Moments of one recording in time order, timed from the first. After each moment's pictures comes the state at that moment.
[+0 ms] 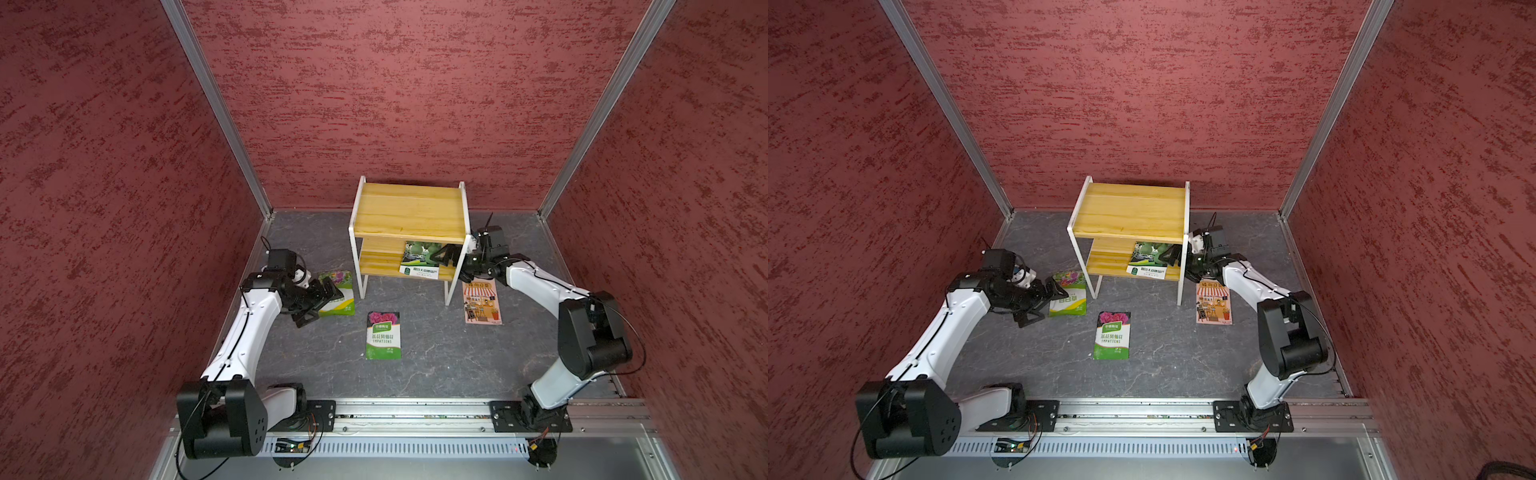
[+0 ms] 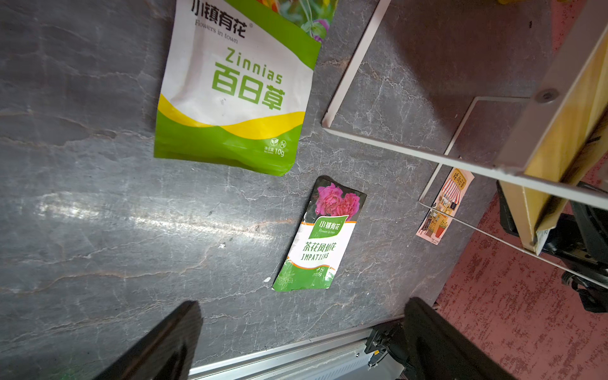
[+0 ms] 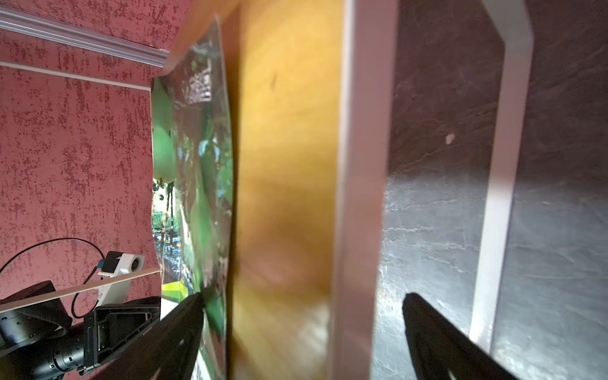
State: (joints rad) left arm 0.05 1.20 0.97 -1.04 0.50 -0.52; right arm 0.25 1.65 1.09 -0.22 -0.65 0.72
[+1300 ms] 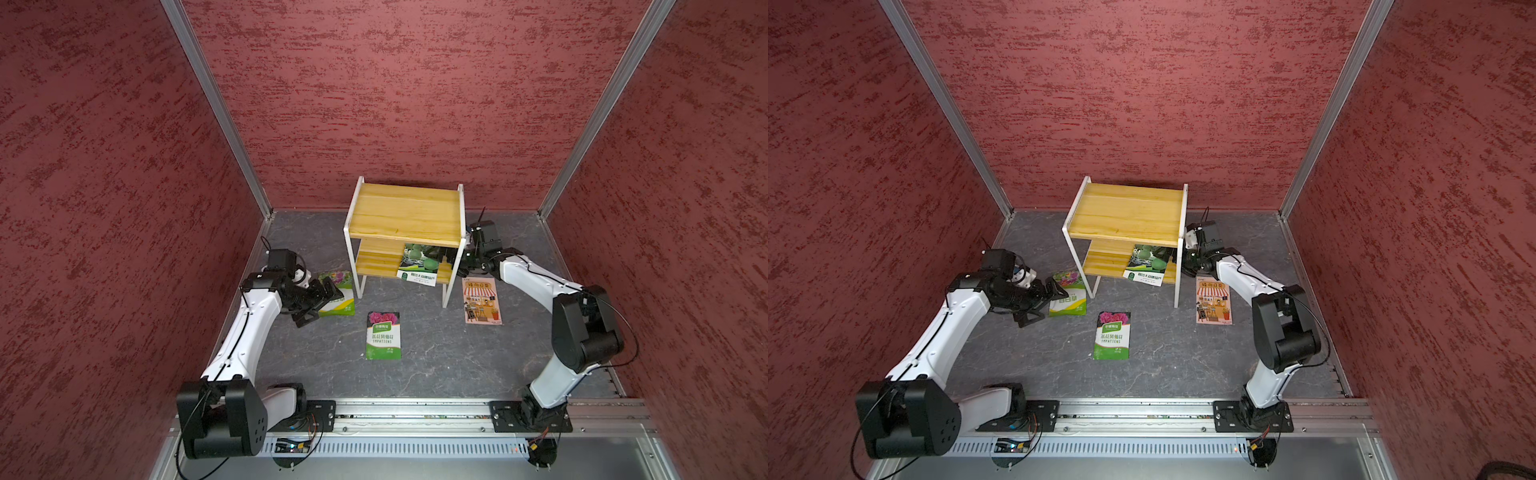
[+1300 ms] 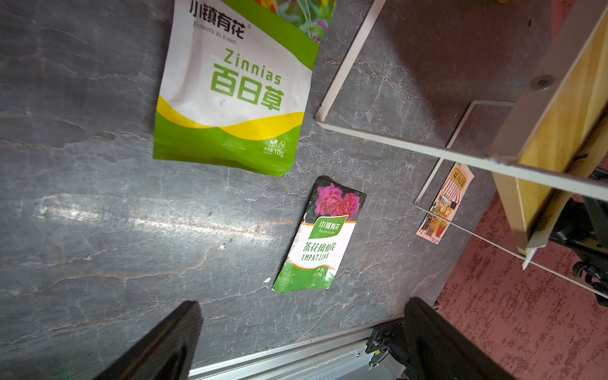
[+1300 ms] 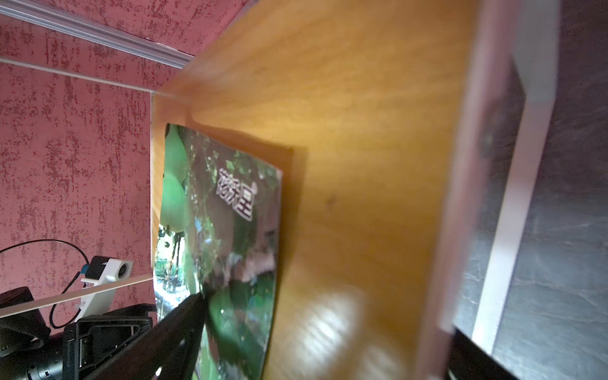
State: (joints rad) left arm 0.05 1.21 0.97 -1.04 0.50 -0.51; right arm 0.30 1.71 1.18 -0.24 -0.61 0.70
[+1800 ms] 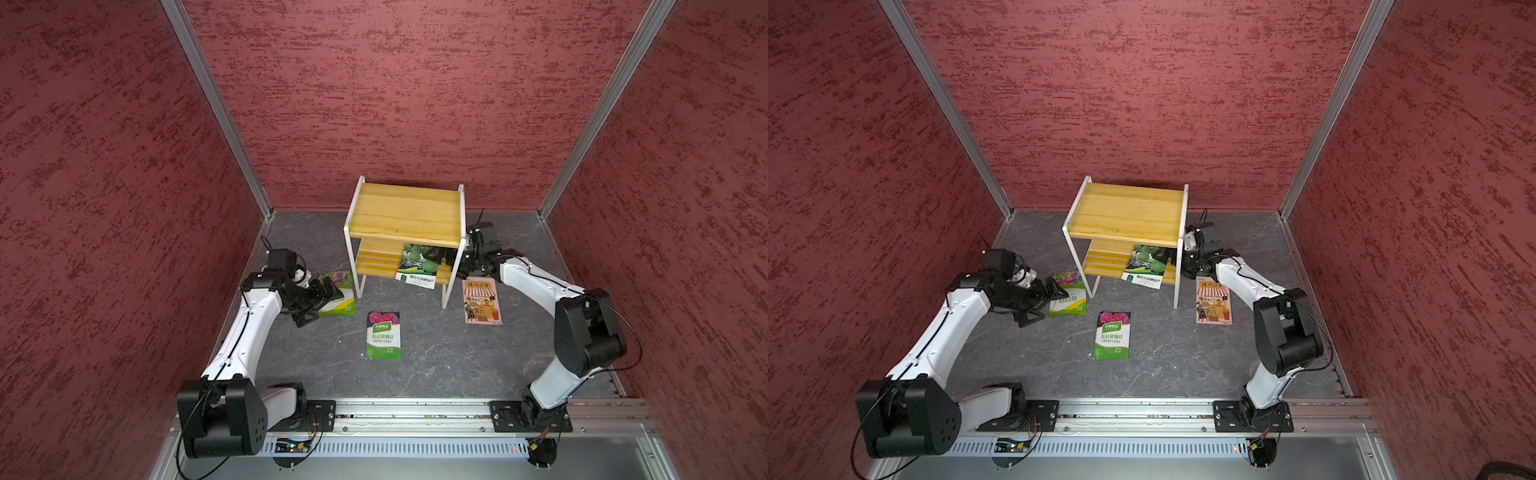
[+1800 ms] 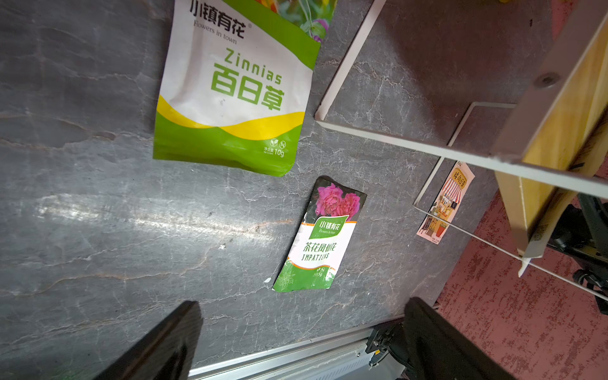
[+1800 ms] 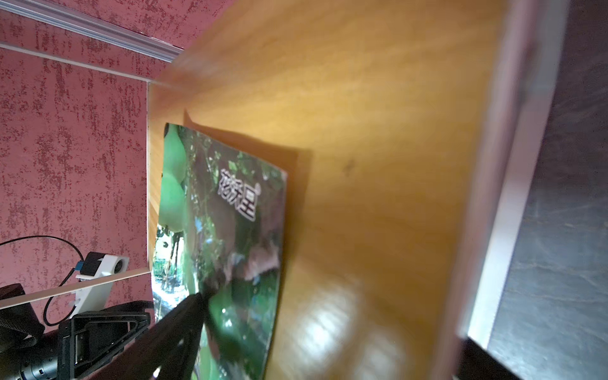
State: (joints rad) left arm 0.05 1.21 0.97 -1.04 0.50 -0.51; right arm 0.31 1.68 1.17 -0.27 -0.58 0.71
